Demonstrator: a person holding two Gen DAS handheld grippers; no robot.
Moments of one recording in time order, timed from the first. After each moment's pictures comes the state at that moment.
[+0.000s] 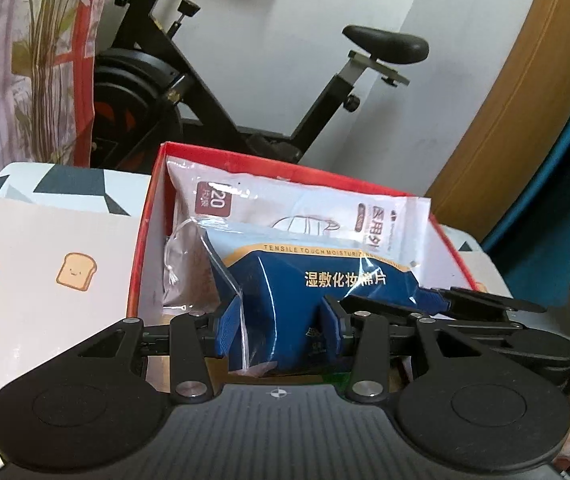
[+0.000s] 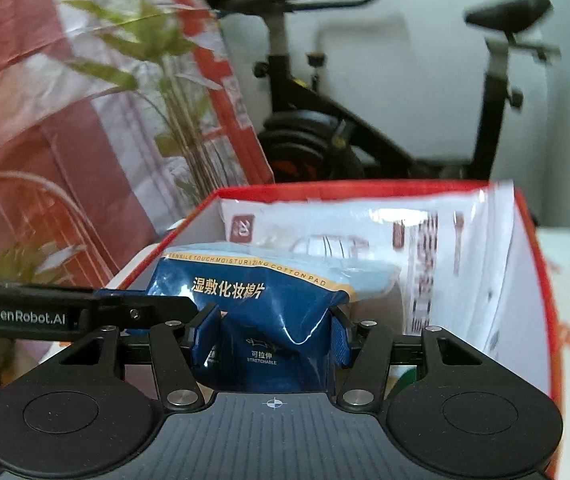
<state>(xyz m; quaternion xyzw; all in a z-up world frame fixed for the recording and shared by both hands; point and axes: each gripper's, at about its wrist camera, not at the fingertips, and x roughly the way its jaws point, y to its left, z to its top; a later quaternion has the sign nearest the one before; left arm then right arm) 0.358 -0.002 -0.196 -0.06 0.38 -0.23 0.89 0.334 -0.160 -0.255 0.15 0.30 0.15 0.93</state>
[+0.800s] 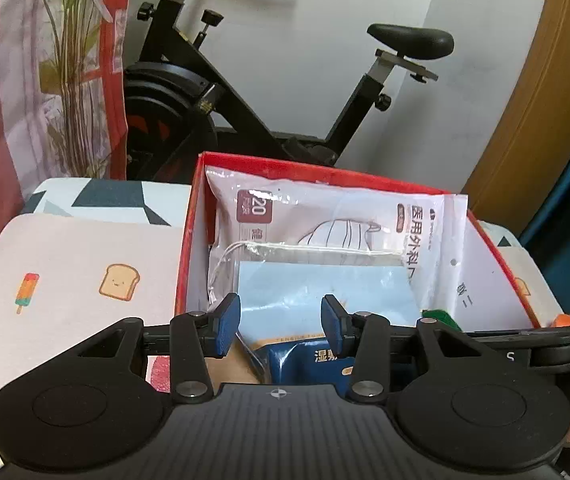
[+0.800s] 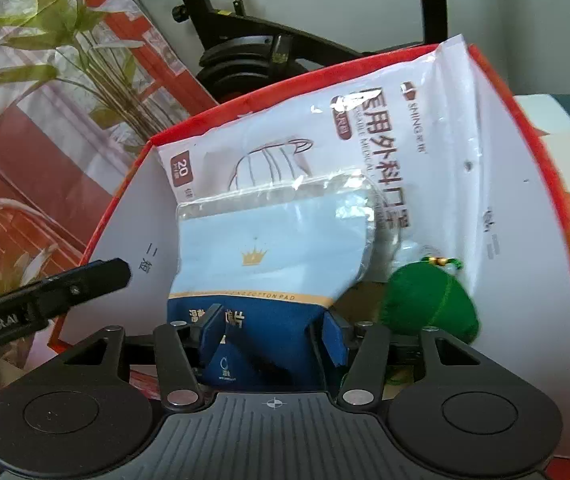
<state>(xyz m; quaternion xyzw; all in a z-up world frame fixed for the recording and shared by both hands) 0.364 -0.001 -0.196 -0.02 0.38 -0.18 0.91 0.348 -0.177 -0.287 0.25 0.42 0.10 0.87</state>
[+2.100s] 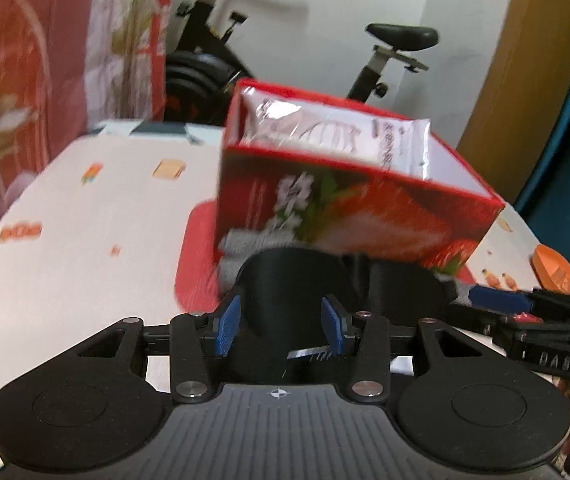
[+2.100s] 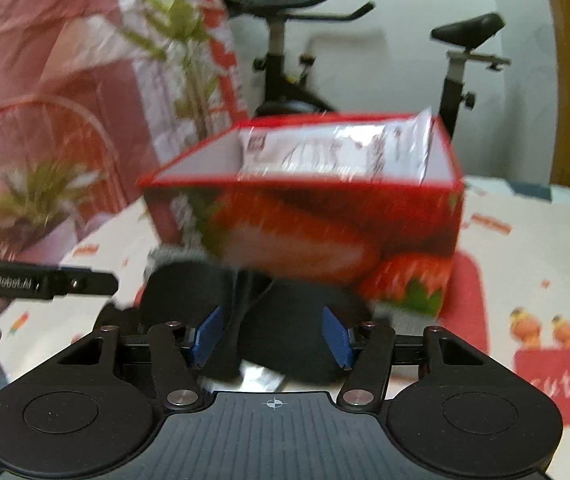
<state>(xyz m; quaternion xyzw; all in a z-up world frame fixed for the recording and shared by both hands) 0.191 0.039 -0.229 -0.02 0.35 -0.16 0.92 0.139 -0.140 -0.291 0.09 0.29 0.11 0.94</state>
